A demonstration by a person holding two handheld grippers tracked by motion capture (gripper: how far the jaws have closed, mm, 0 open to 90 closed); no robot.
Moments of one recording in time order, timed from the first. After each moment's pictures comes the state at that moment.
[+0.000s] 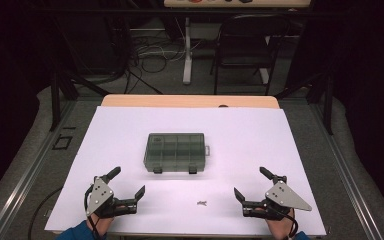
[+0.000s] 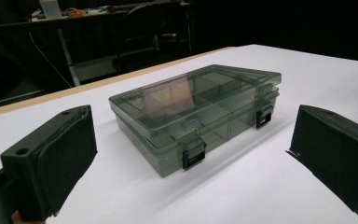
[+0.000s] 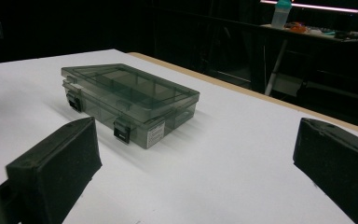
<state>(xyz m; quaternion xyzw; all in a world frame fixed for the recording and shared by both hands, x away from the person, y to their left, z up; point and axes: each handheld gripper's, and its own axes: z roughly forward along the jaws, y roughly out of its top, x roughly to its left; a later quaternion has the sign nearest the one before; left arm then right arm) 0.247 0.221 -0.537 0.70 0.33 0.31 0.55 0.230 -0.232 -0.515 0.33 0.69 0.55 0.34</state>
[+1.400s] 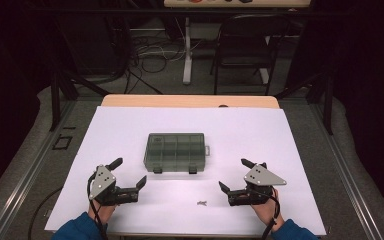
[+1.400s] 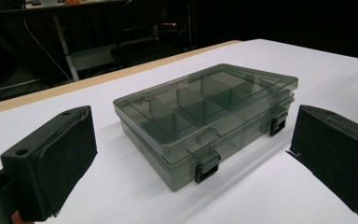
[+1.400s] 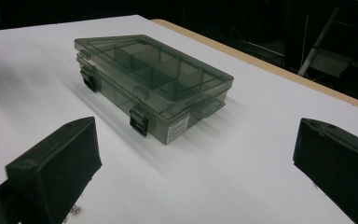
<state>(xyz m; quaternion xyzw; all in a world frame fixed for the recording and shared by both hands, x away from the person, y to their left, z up) 0.275 0.219 -0.524 0.71 0.34 0.29 0.54 0.272 -0.200 -0.512 0.31 0.76 0.50 0.28</state>
